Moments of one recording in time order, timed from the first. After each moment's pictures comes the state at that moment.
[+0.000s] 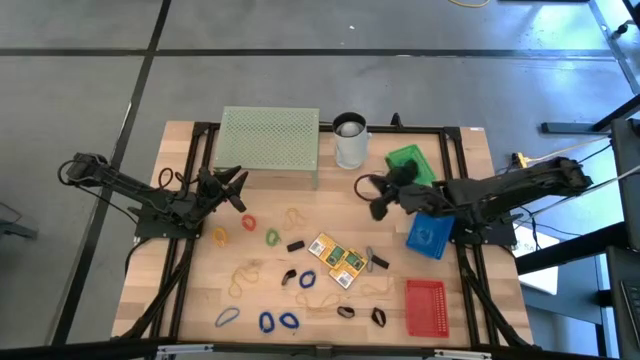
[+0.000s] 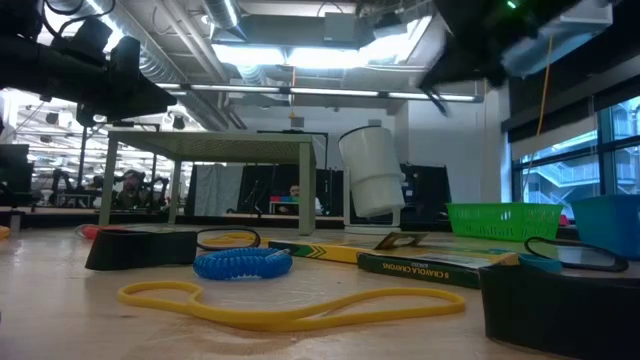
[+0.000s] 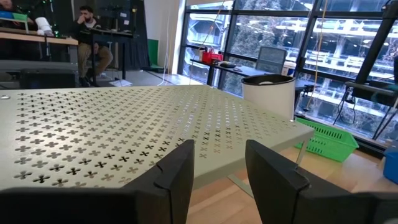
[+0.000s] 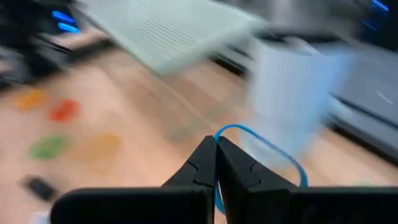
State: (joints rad) left arm -0.30 0.48 0.01 0.49 -1.18 -0.17; right arm 0.19 1.12 0.76 -0.32 0.76 0.57
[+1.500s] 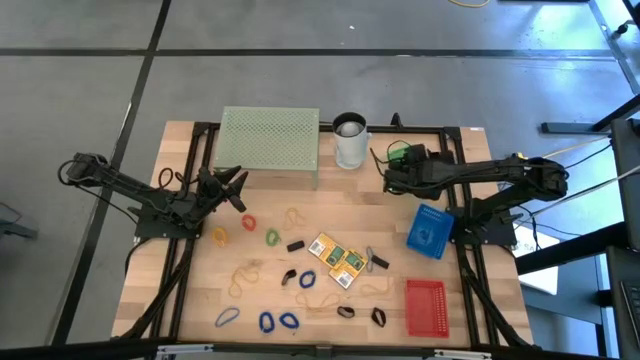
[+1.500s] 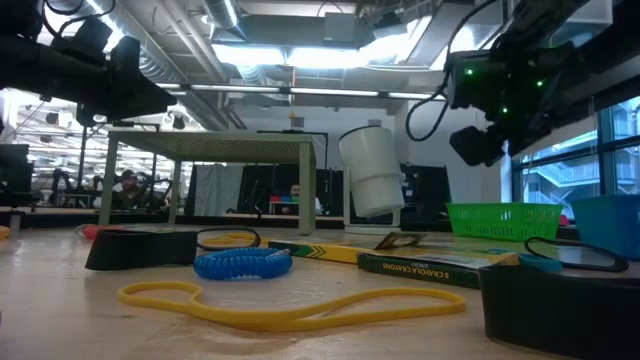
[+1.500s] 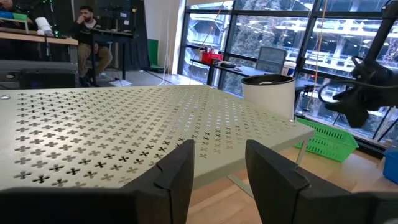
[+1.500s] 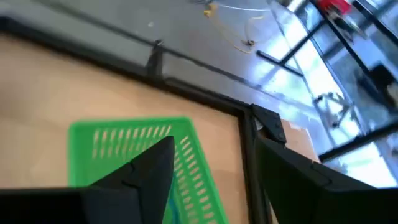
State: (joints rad) left arm -0.30 0.48 0.01 0.49 -1.18 -0.17; right arm -0.18 1.38 0.76 -0.95 1.06 1.04
